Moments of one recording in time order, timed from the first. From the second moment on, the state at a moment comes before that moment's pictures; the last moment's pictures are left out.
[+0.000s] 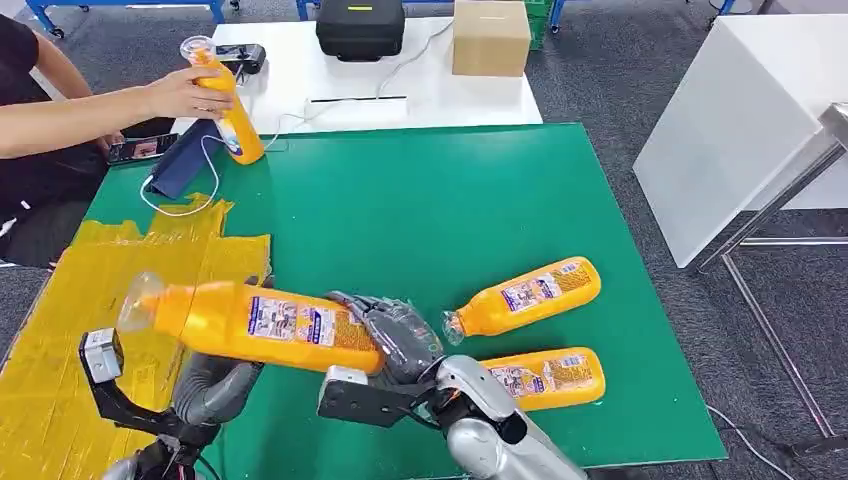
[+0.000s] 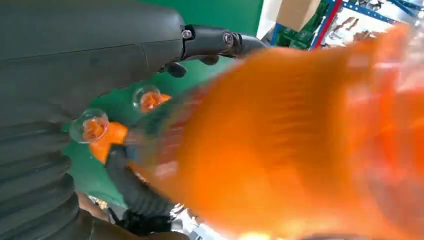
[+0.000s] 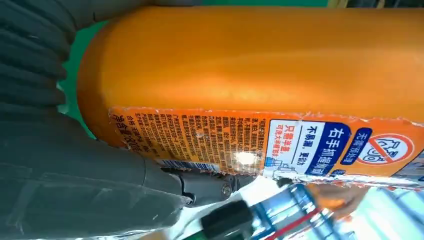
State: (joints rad) left arm 0.17 0.01 -0.12 -1.77 0.55 -0.33 0.09; right arm -0.27 0.02 0.84 -1.49 0.54 0.03 0.05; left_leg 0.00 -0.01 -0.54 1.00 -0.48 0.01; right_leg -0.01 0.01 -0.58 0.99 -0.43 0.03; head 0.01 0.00
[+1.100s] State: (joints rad) left arm 0.17 -0.01 -0.11 -1.78 0.64 -0.33 0.06; right arm -0.36 0.00 0.97 -1.45 0.47 0.06 0.07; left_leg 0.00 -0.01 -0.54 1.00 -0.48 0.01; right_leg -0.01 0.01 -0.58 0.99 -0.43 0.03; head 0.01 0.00
